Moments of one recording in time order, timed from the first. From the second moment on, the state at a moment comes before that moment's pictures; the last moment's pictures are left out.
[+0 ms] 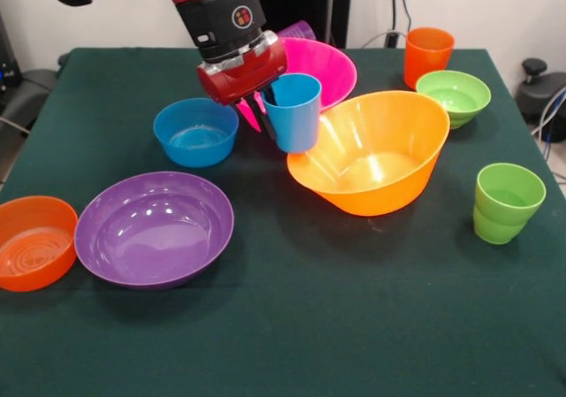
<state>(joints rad) -1.13 -0.38 0.93 1.87 -0.88 0.49 -1.74</state>
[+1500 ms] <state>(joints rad) -1.26 -0.44 1.03 1.98 -0.80 0.49 -1.74</state>
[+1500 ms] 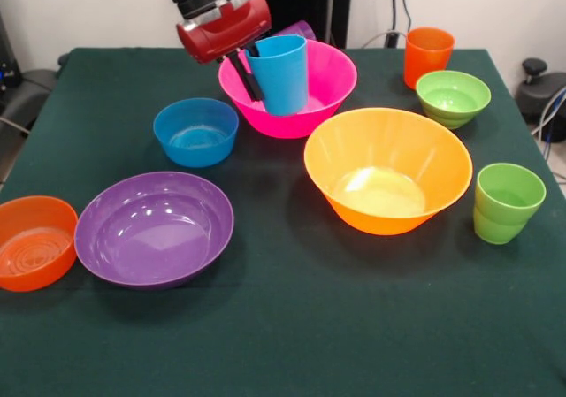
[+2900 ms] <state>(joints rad) -1.26 -0.44 0.98 2.02 -0.80 0.49 -1.74</state>
